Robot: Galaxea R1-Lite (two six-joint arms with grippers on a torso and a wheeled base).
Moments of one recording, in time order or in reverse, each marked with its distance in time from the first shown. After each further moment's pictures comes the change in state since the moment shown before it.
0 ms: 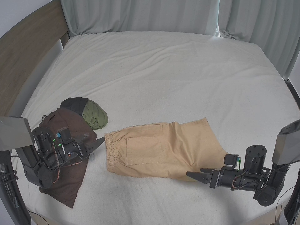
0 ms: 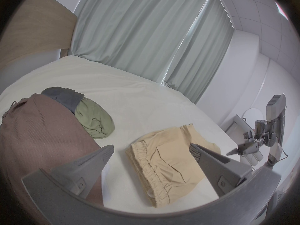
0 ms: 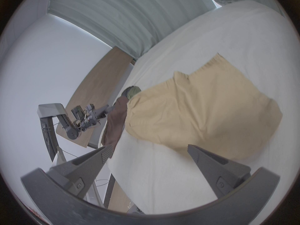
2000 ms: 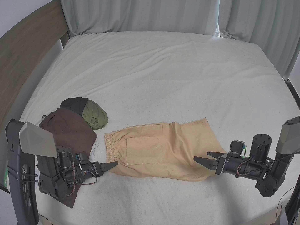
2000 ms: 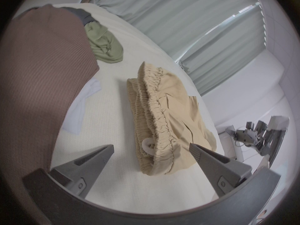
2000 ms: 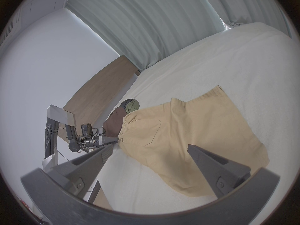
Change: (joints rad) left arm -0.089 0.269 0.009 0.000 0.022 -0.246; right arm -0.123 -0.014 -0.082 0.000 0.057 -0.142
